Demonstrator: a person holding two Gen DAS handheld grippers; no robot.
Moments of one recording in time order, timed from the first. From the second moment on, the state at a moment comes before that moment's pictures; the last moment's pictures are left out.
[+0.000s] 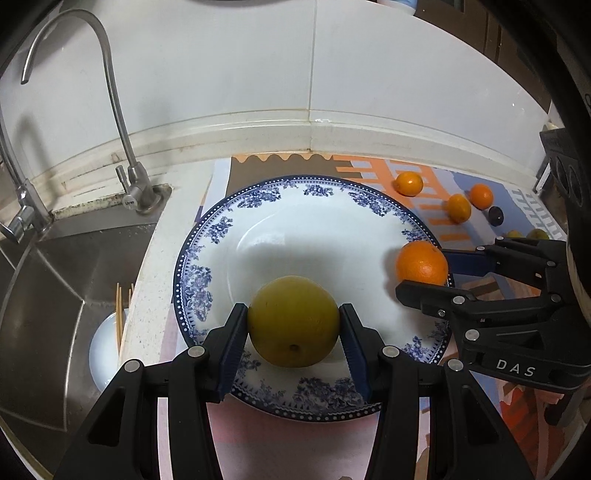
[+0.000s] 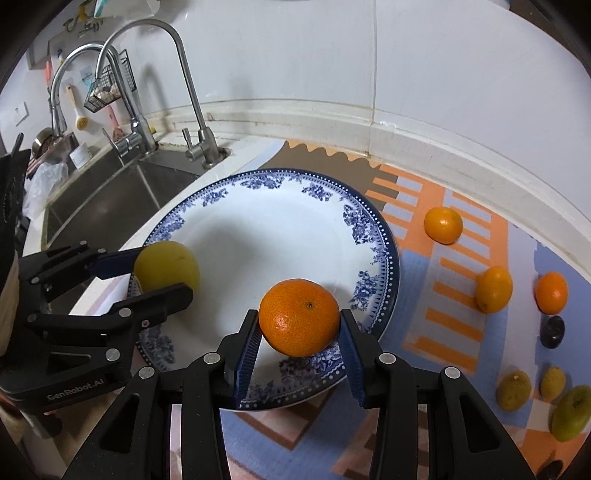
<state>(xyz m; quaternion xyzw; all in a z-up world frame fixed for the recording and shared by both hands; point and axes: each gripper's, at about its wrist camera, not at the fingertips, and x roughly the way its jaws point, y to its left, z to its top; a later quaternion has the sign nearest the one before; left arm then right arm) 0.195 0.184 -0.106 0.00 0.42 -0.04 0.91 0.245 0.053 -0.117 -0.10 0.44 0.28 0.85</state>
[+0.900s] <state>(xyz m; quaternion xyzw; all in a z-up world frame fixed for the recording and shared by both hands) 0.128 0.141 -0.023 0.02 0.32 -0.05 0.95 0.181 -0.010 -0.047 -0.04 0.36 0.20 0.91</state>
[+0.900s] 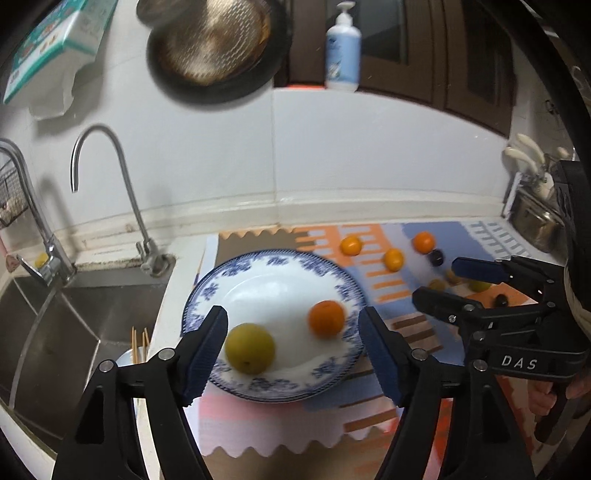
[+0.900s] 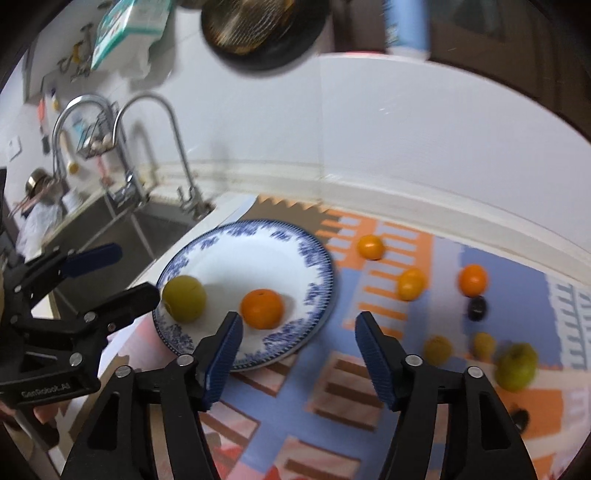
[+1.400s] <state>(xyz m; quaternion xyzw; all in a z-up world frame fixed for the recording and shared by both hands) 0.117 0.070 -0.005 0.06 0.28 -0.12 0.95 0.124 -0.089 -0.018 -0.02 0.33 0.07 0.94</state>
